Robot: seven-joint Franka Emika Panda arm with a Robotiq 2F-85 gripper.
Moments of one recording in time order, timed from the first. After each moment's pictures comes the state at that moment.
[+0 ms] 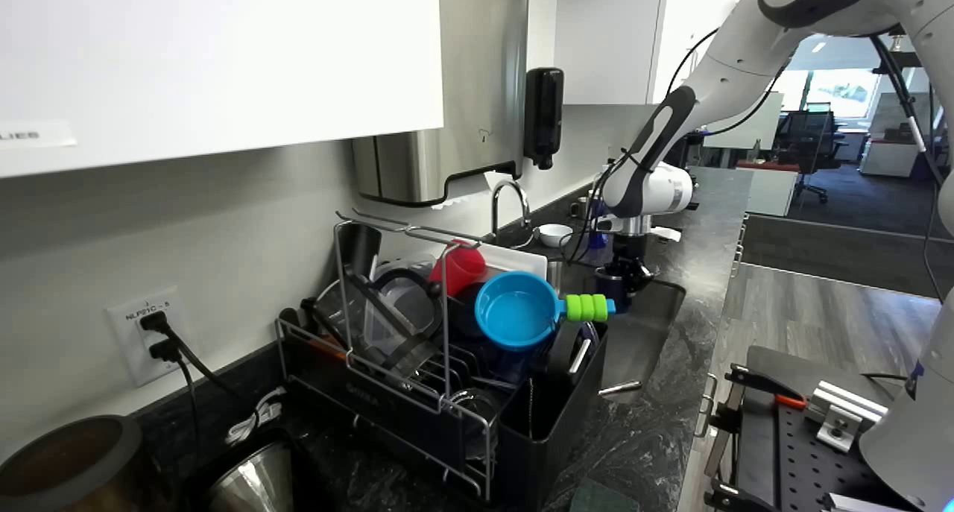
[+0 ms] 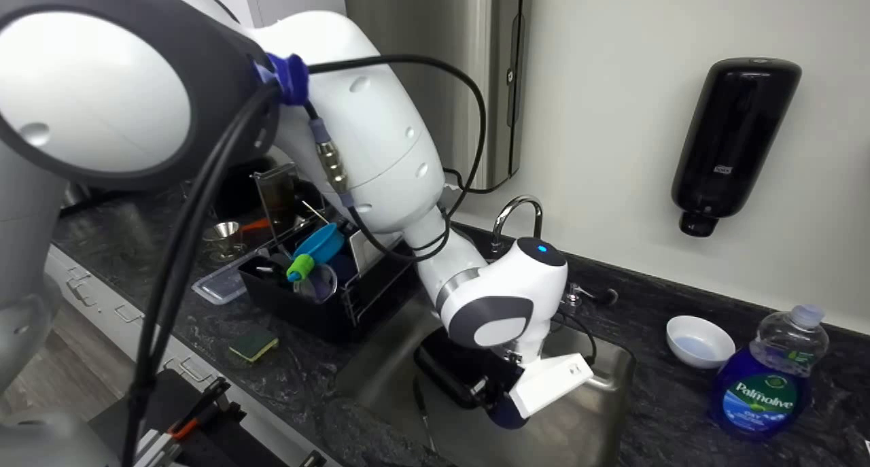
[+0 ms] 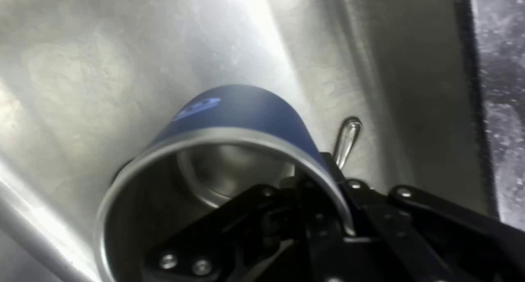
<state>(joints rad) -0.72 0.63 0.08 -2.08 -0.02 2.57 -1.76</state>
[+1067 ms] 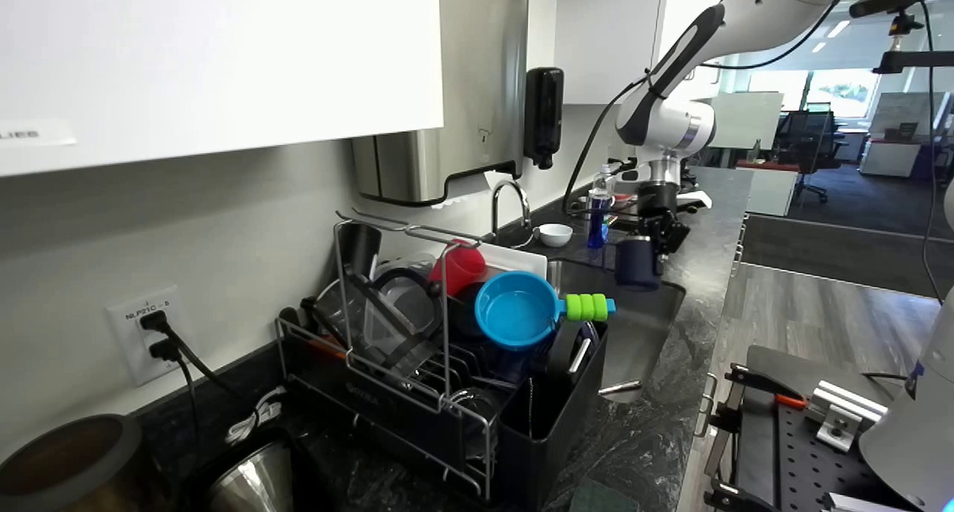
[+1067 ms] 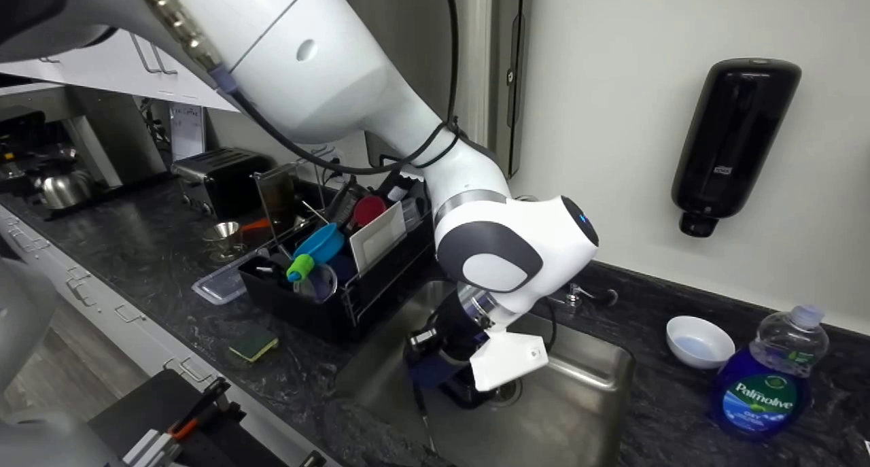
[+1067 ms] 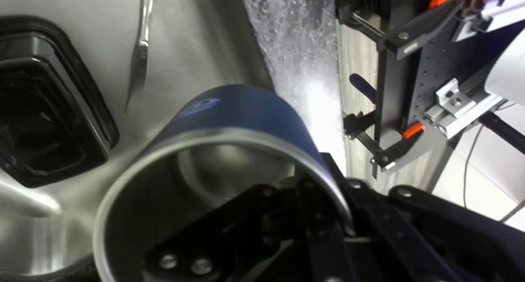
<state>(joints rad) -0.68 0.33 -0.02 -2.14 0.31 1.87 -2.03</state>
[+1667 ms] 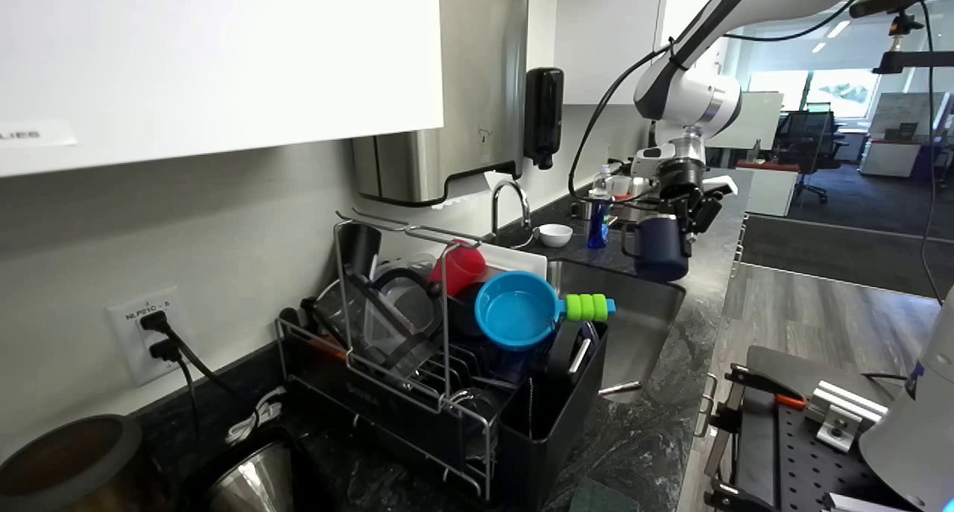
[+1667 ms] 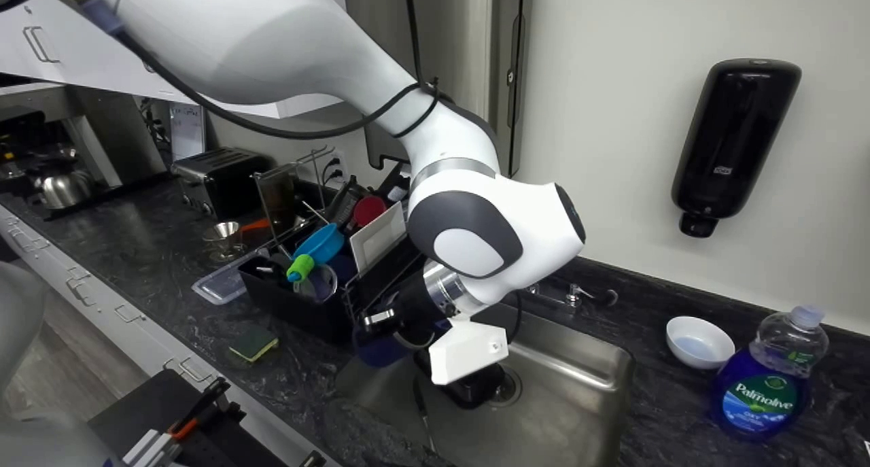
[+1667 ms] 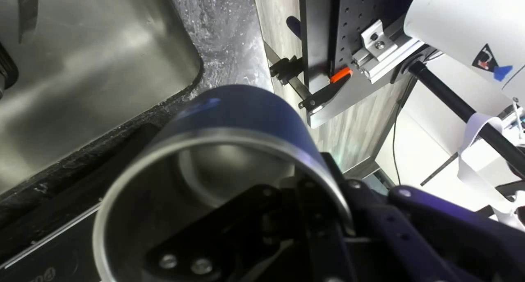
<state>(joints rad) -0.57 0.18 -0.16 -2.23 0.37 1.64 -2.11</state>
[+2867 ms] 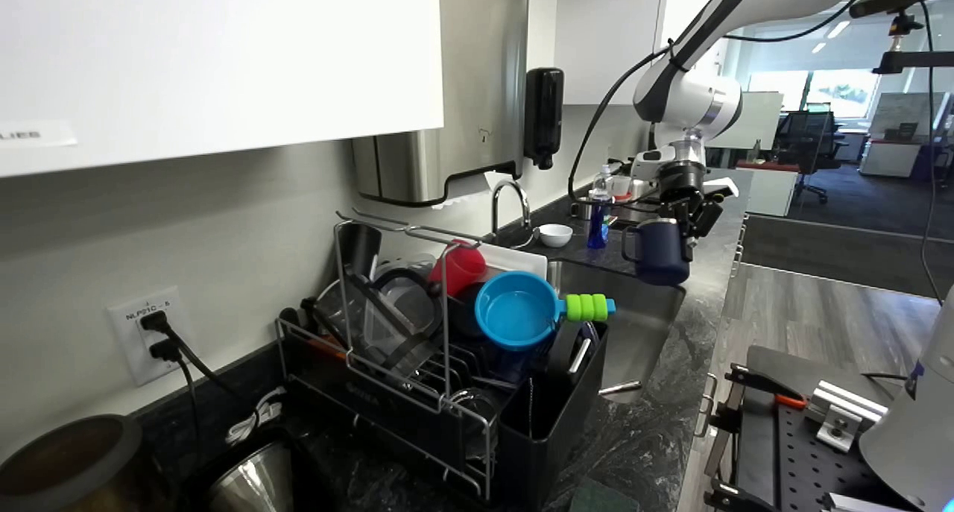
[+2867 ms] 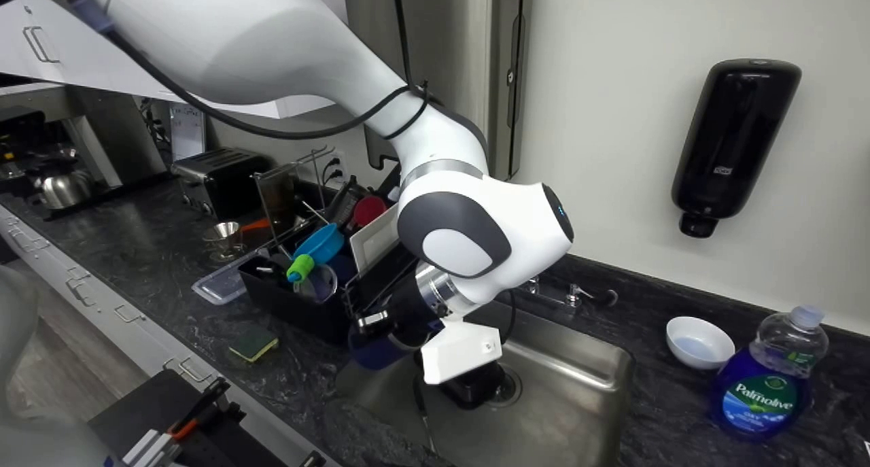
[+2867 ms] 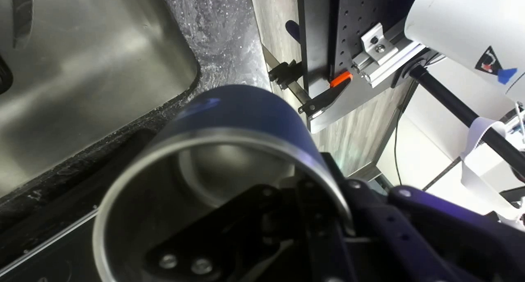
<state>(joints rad) -0.50 0.16 -0.21 -2.27 0.37 1.67 -2.11</state>
